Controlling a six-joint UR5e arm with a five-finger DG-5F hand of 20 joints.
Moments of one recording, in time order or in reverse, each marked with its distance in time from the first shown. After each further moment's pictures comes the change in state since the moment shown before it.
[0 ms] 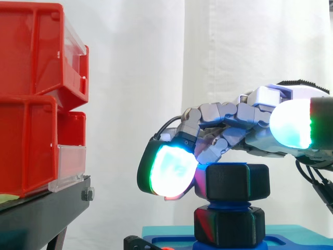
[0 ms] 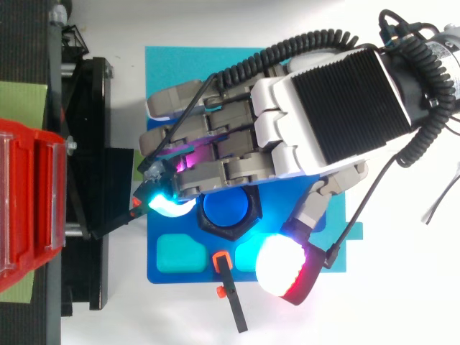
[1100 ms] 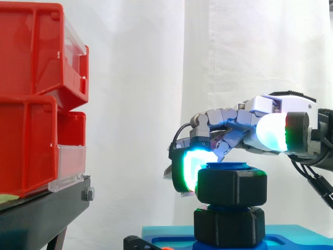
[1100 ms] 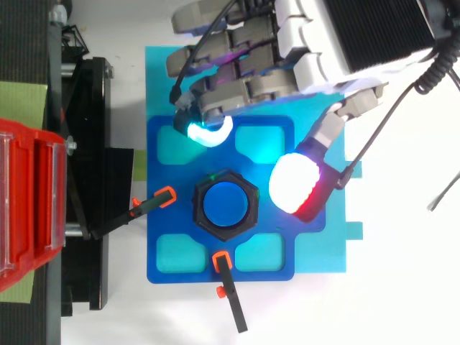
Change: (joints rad) arm -0.089 0.000 0.002 0.023 -0.046 0.002
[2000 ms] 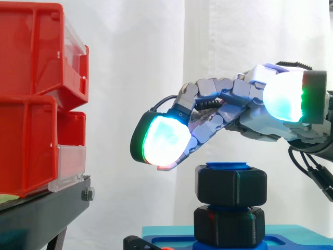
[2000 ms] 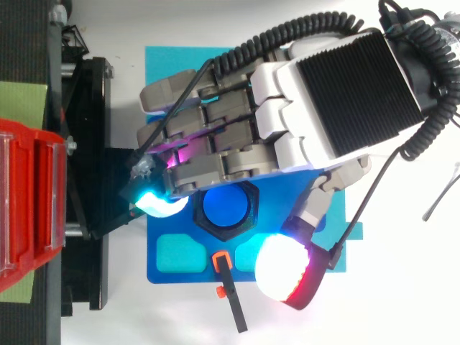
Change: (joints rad) arm 0.082 0.000 0.013 0.042 0.033 0.016
